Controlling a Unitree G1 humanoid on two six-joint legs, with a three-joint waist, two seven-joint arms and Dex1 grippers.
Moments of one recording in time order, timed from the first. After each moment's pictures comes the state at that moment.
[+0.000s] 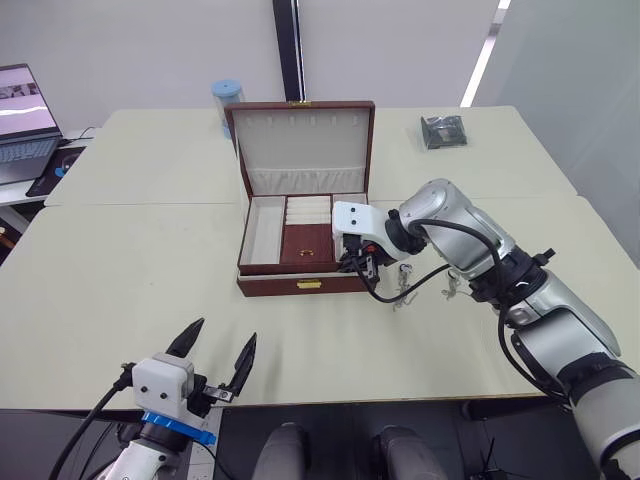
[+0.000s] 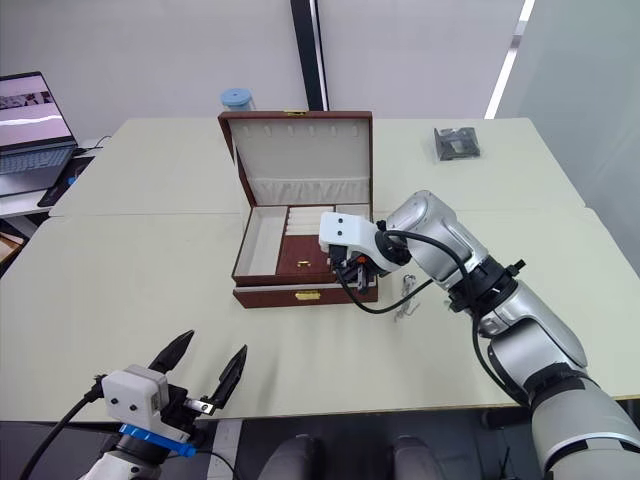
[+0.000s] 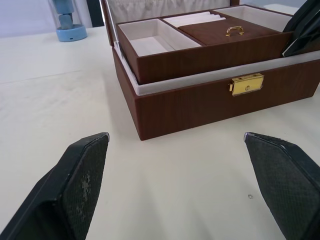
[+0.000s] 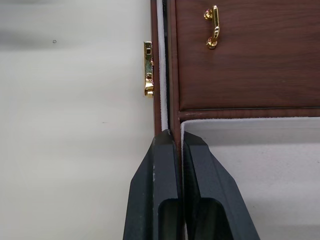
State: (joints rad) left arm 0.62 0.25 0.16 -0.57 -0.26 -0.10 -0.40; right arm -1.09 -0.44 0.61 0.17 -0.02 0.74 1.25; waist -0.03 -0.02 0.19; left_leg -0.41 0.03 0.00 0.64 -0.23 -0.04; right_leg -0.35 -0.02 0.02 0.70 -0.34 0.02
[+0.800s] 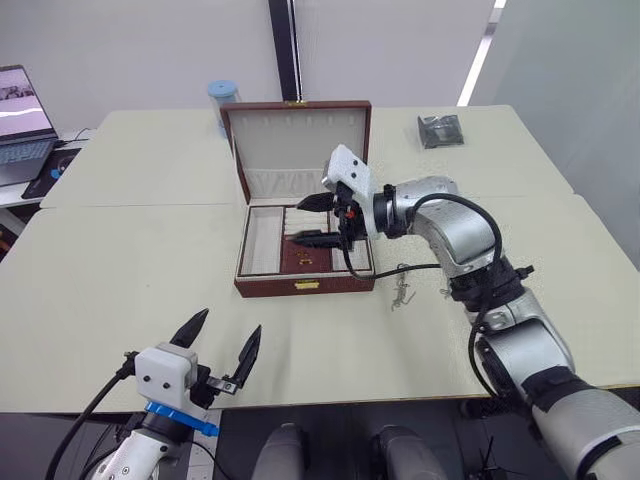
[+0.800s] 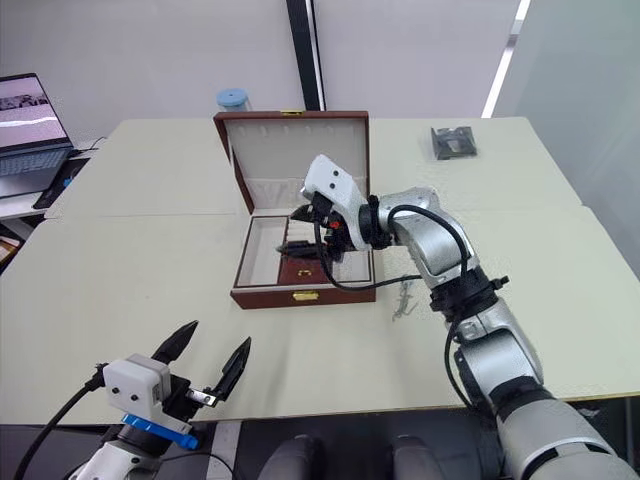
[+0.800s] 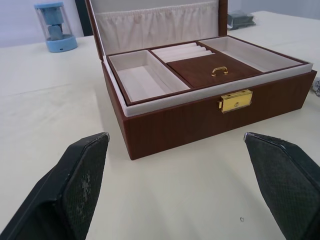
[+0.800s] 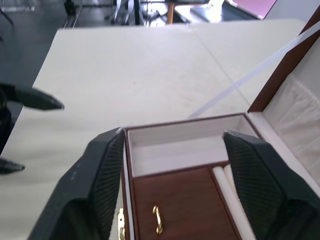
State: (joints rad) left arm 0.59 0.27 0.16 -0.62 -0.27 -0.03 -0.41; right arm -0.98 -0.19 0.22 0.23 0.18 0.53 1.01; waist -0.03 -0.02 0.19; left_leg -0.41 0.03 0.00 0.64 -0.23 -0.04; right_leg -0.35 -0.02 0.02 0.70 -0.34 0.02
